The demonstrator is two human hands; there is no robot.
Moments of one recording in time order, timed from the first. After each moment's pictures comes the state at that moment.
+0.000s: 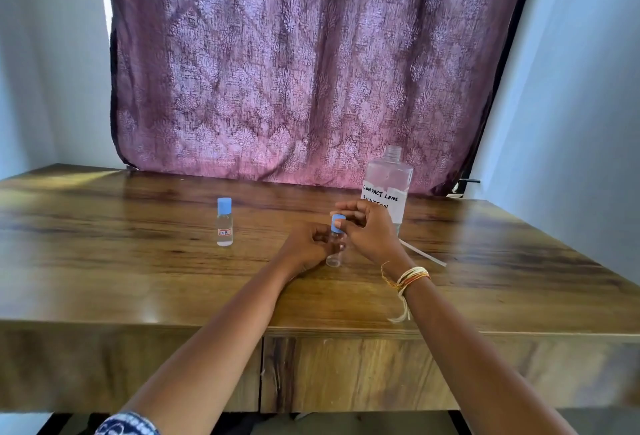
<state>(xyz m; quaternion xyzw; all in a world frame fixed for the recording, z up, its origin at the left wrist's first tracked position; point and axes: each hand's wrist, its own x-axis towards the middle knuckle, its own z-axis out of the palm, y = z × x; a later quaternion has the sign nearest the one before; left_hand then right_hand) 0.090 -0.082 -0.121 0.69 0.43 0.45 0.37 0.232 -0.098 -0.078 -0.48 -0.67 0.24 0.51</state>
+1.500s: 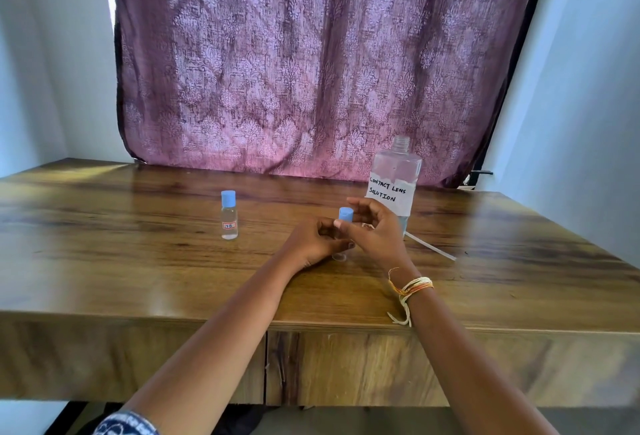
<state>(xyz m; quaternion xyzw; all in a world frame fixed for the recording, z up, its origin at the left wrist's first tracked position) 0.091 -0.093 -0.113 0.68 0.44 0.43 0.39 0.238 -0.100 -0.101 -0.41 -0.65 0.29 0.57</state>
